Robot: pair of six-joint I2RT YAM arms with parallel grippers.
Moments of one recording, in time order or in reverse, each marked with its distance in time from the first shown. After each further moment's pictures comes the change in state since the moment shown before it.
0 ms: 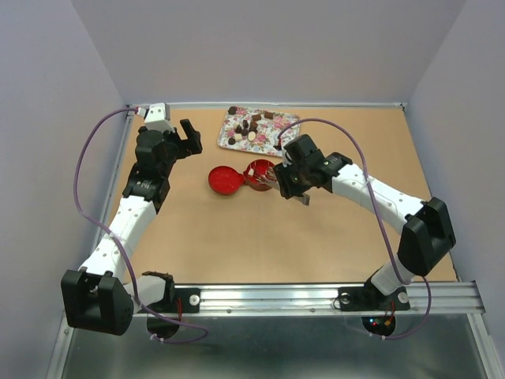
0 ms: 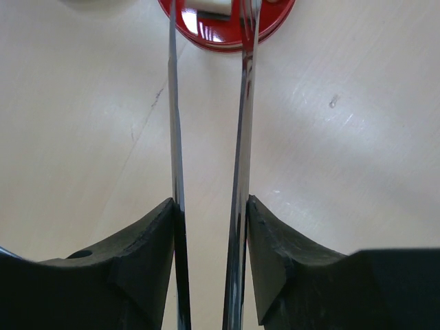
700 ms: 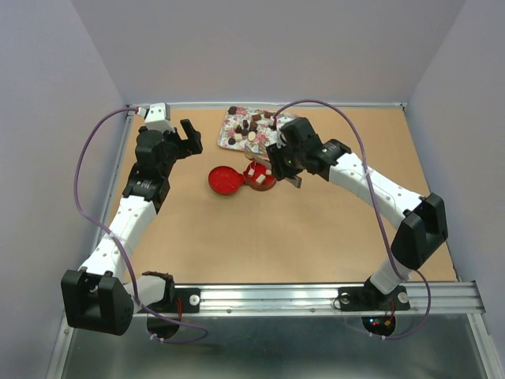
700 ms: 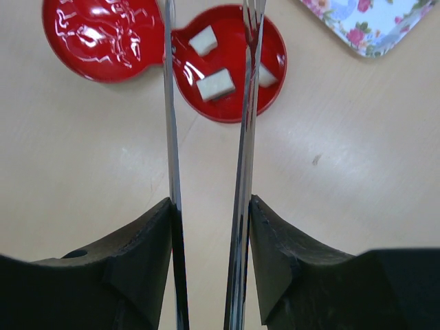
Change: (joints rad) left arm 0.000 0.000 0.000 0.001 0.008 0.000; right arm 0.000 0.055 0.159 0.019 0.033 -0.002
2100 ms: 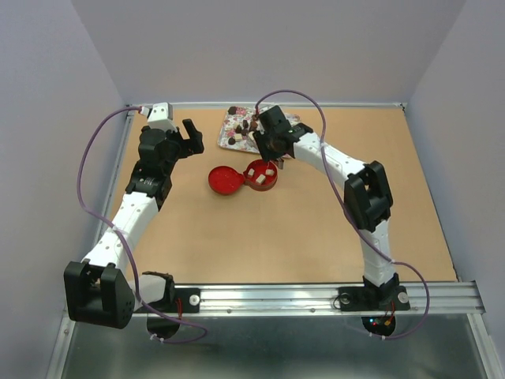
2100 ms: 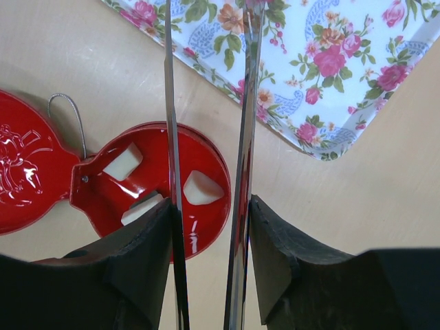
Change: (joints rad) left arm 0.000 0.043 0.000 0.023 0.003 0.000; right arm -0.055 0.493 0.418 0.019 0.155 -0.054
